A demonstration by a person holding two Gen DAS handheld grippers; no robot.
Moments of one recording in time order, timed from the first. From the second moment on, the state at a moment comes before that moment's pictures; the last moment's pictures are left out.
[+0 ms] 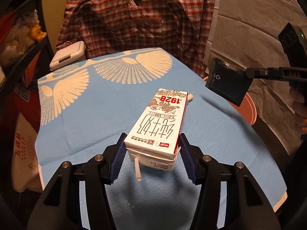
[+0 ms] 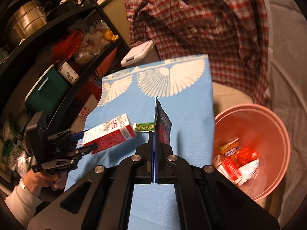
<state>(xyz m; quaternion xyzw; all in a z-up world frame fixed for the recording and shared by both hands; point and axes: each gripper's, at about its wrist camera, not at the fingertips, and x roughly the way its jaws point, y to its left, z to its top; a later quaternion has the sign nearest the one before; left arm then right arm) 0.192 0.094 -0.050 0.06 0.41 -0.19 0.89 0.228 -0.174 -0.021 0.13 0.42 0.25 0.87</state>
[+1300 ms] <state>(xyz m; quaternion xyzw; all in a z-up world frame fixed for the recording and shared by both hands) 0.195 -0.013 0.013 0.00 0.36 -0.12 0.92 0.196 -0.246 0.026 0.02 0.34 0.07 0.94</state>
